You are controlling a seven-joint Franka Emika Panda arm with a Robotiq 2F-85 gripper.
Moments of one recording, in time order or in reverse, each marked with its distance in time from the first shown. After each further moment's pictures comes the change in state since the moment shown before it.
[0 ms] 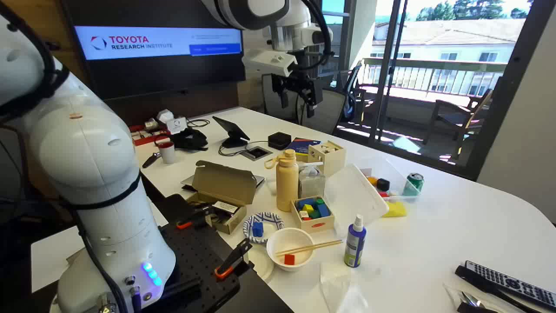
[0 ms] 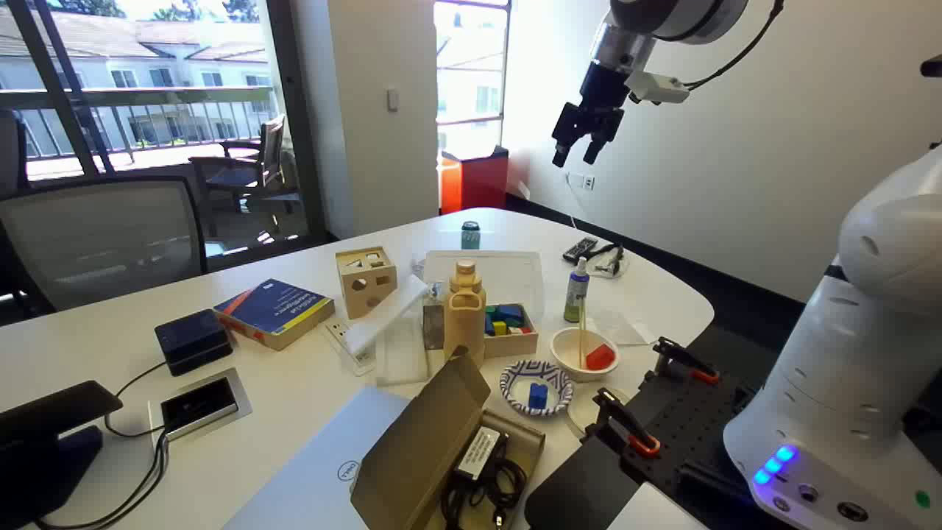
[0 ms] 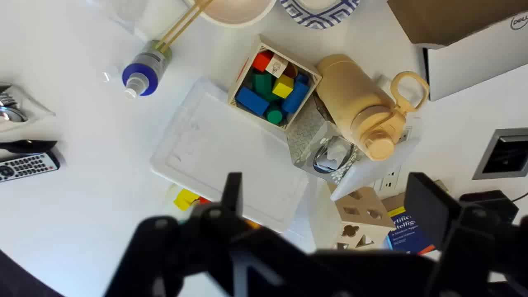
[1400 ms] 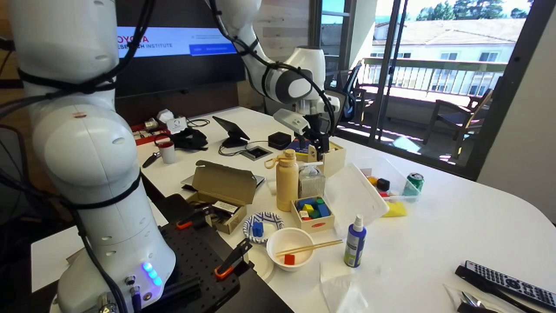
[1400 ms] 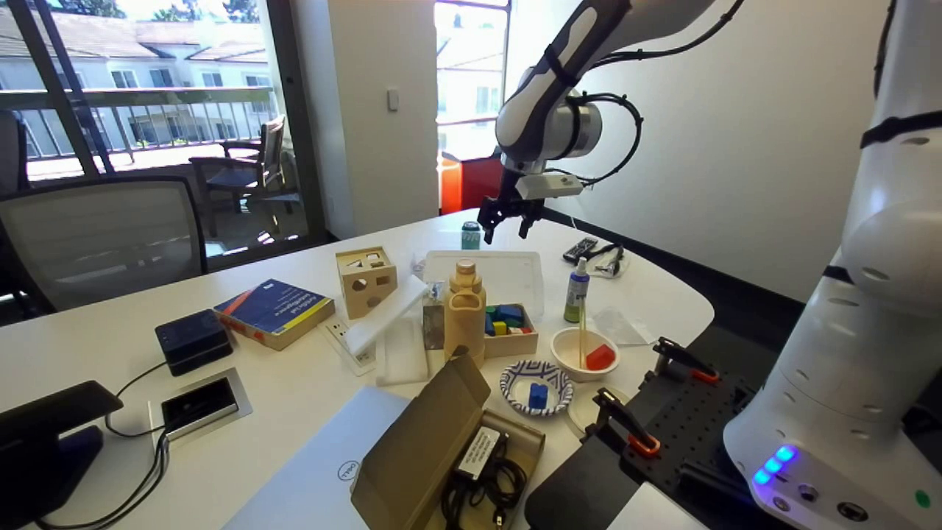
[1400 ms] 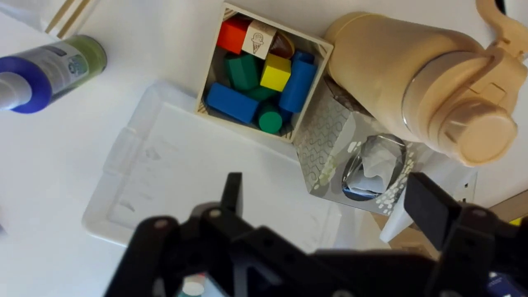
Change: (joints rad) arm 0.039 0.711 0.099 0.267 0.088 0.355 0.212
